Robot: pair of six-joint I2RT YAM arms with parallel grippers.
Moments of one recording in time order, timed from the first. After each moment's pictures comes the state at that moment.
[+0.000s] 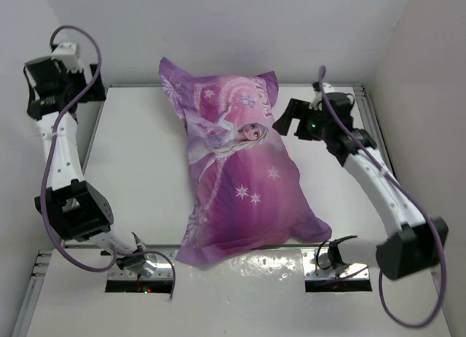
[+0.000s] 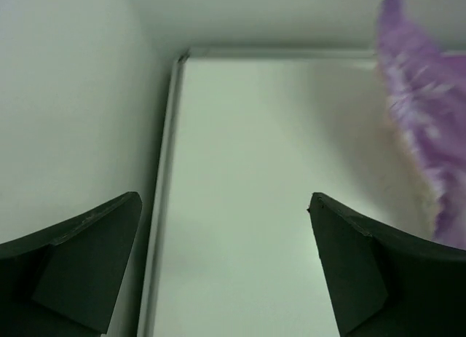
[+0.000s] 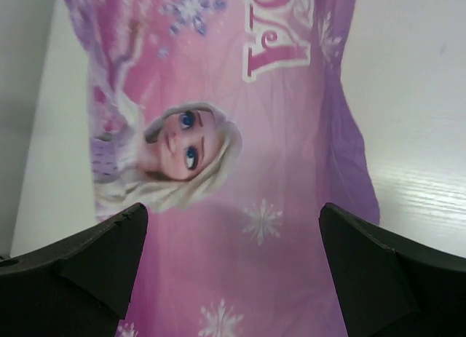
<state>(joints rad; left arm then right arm) 0.36 1.58 1.70 -0.52 0.26 0.25 0.25 1.19 1.12 -0.42 -0.17 0.43</state>
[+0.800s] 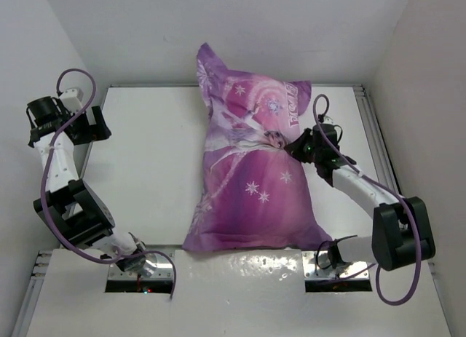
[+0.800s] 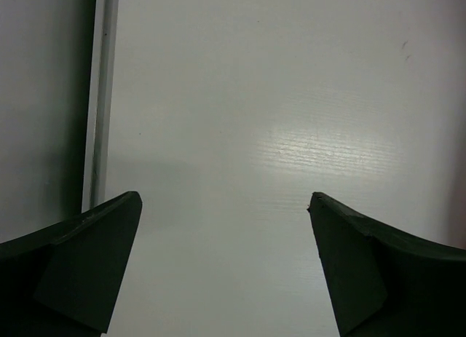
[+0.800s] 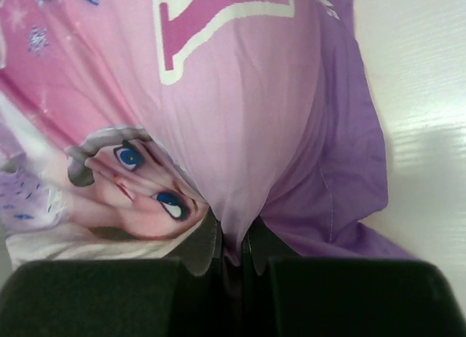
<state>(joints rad) 0.58 1.49 1.33 -0.65 0.41 0.31 0.22 1.34 0.69 0.06 -0.06 0.70</state>
